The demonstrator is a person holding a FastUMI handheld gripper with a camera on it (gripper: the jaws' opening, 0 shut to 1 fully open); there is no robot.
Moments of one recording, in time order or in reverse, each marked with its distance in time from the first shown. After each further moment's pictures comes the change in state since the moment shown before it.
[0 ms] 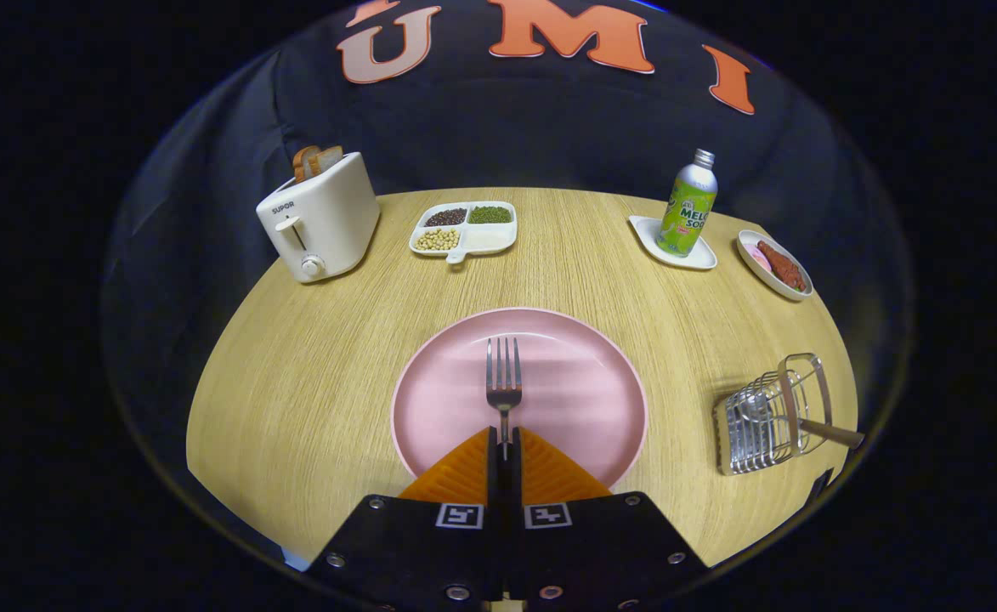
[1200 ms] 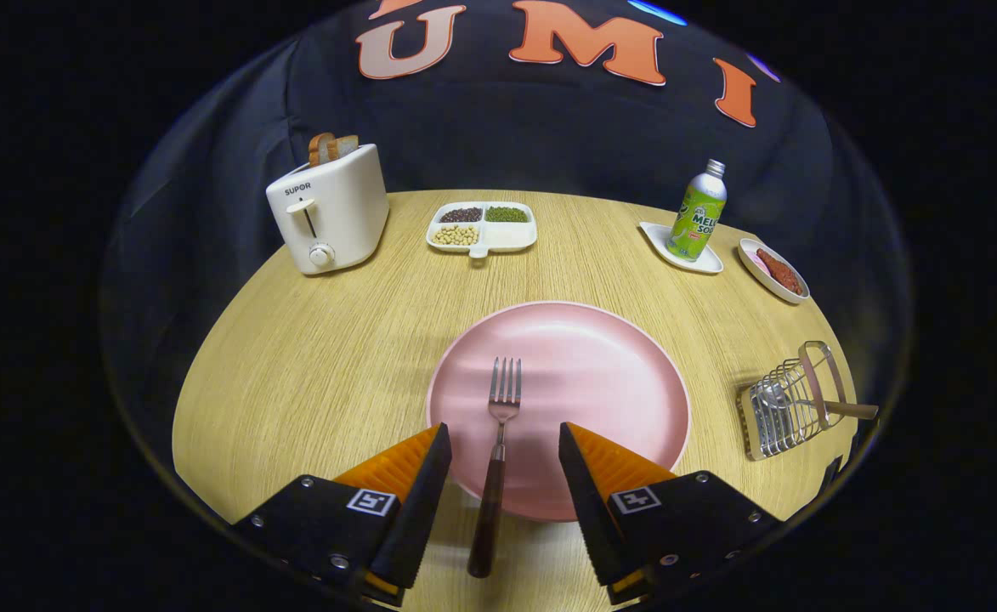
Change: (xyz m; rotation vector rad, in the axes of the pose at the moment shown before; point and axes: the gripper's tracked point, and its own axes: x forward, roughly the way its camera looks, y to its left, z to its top) arm 0.022 0.044 -0.018 0.005 -0.017 -0.058
